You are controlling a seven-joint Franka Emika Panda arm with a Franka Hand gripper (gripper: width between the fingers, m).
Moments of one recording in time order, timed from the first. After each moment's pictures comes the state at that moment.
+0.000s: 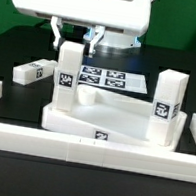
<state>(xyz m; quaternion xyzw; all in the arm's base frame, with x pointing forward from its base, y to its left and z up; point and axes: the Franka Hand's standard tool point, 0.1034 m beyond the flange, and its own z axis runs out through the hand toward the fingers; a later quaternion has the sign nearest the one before) 0.568 -0.089 0.121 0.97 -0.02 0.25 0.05</state>
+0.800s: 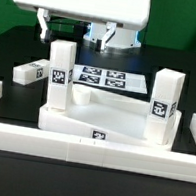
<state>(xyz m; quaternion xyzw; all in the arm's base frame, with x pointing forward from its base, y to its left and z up) 0.569 -0.089 0.132 0.97 -0.03 0.24 0.03</state>
